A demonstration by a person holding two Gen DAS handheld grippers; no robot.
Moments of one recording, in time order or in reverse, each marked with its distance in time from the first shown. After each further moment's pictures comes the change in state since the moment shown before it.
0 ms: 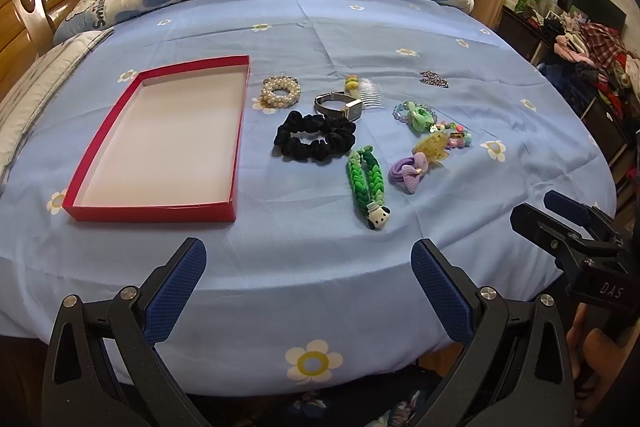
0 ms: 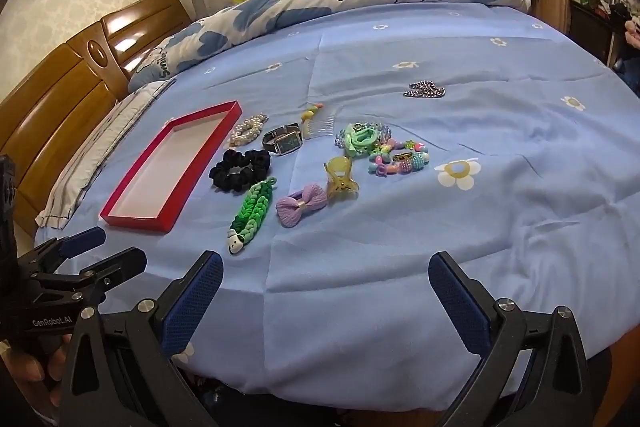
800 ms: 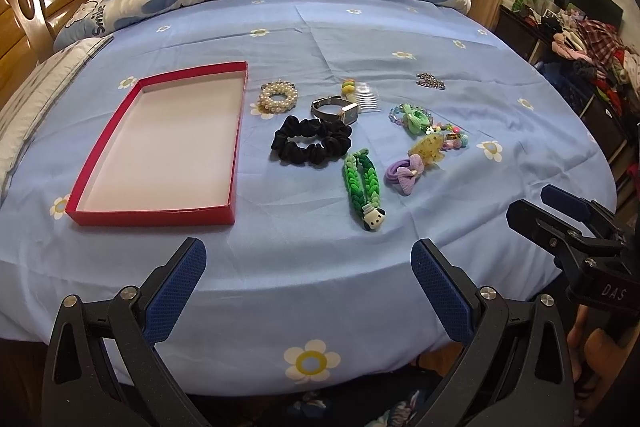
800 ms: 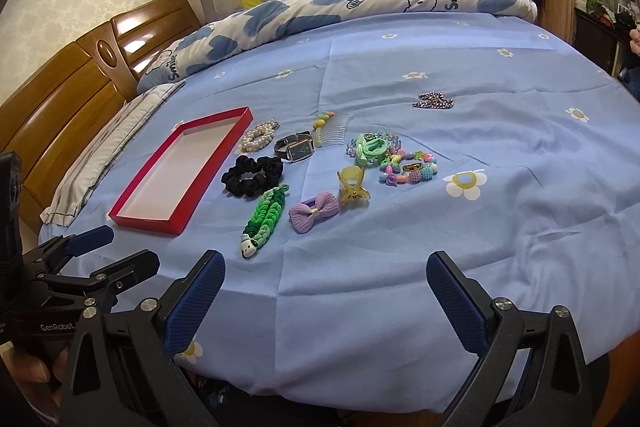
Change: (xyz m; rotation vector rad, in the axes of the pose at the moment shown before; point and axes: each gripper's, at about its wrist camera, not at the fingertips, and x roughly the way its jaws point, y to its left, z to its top) left arm -0.007 -0.004 0.002 0.015 -0.012 0.006; right arm -0.004 0.007 0.002 -0.017 -0.020 0.017
